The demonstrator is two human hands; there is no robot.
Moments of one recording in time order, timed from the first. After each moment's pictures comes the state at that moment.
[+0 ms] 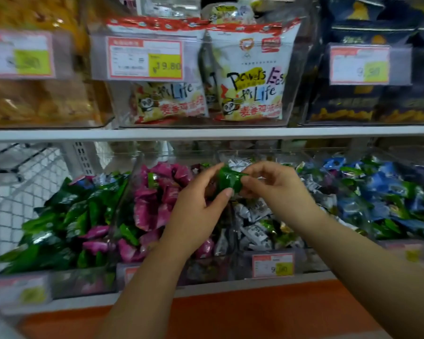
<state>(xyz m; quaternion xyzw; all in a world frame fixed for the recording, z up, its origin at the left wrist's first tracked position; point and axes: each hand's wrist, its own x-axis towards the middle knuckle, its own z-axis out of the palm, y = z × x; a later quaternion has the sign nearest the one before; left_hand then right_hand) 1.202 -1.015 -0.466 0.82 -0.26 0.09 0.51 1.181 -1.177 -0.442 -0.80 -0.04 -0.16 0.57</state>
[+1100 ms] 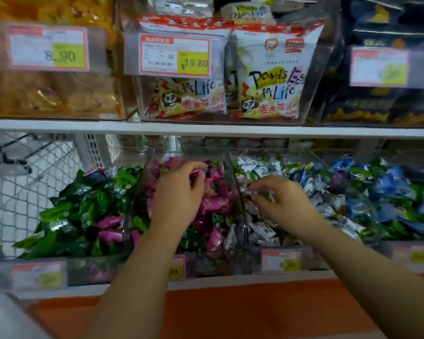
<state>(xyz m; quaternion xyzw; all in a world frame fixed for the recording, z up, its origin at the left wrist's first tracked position) 1.226 -0.984 -0.464 0.88 -0.16 0.22 0.39 1.185 -1.187 -0.468 -0.94 -0.07 -0.18 0.27</state>
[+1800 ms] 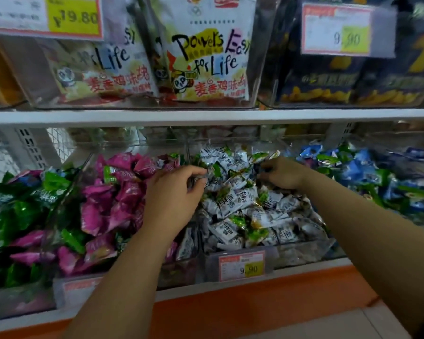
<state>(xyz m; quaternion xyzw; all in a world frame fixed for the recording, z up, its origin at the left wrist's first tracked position) 1.237 -1.057 -0.480 0.89 -0.22 0.16 0.36 1.250 -1.300 -0.461 -0.97 0.11 0.05 0.22</state>
